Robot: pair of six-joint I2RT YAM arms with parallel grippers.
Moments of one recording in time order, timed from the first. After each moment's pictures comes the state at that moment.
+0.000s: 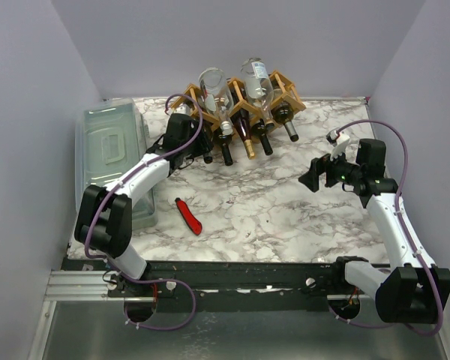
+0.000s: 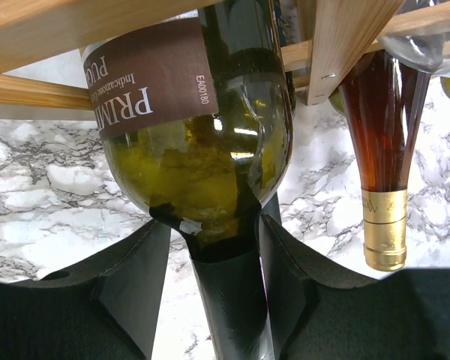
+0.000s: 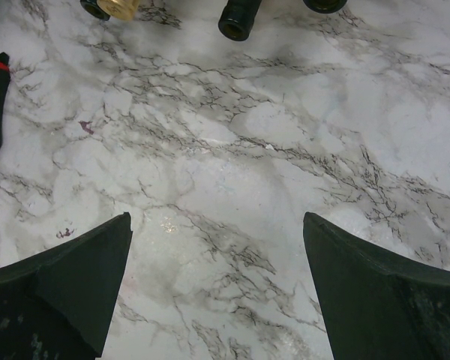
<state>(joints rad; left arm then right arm) -0.37 1.61 1.14 -0.11 0.03 -0.66 -0.05 1.07 0.83 -0.41 -0.66 -0.24</state>
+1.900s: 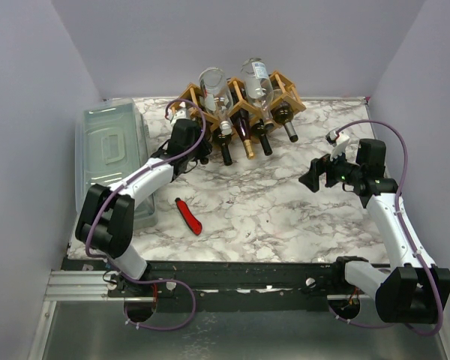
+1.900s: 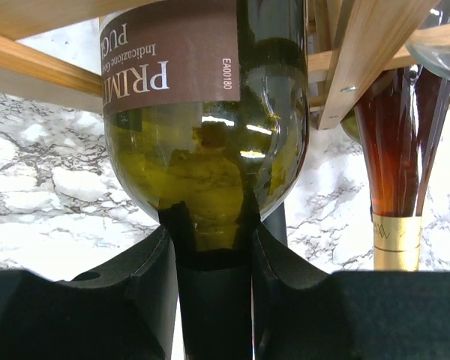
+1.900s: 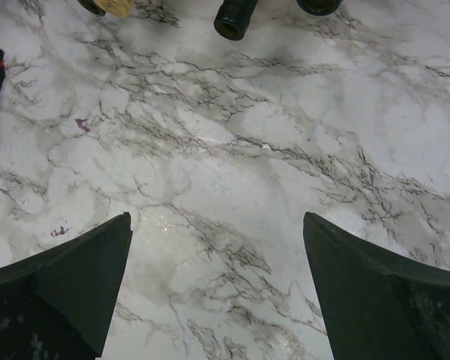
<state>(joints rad) -0.41 1.62 1.09 -0.02 -0.10 -0.71 -0.05 1.07 0.83 -0.42 -0.66 -0.26</state>
